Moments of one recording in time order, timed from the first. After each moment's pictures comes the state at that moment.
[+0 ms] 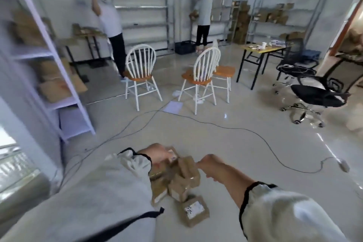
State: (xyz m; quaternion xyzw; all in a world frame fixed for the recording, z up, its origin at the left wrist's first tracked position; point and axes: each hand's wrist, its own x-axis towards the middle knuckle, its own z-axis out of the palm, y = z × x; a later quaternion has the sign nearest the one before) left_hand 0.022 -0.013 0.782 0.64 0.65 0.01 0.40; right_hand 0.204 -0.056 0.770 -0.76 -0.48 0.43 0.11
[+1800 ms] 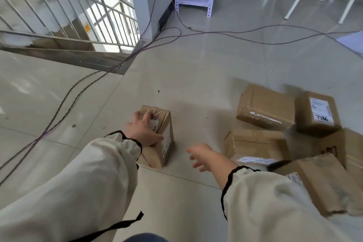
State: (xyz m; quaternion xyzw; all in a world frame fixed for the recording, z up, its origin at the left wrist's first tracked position) left_hand -0.288 0.045 0.016 0.27 0.93 0.05 0.24; right_hand -0.133 0.151 -0.019 -0.54 -0.59 0.56 -0.21
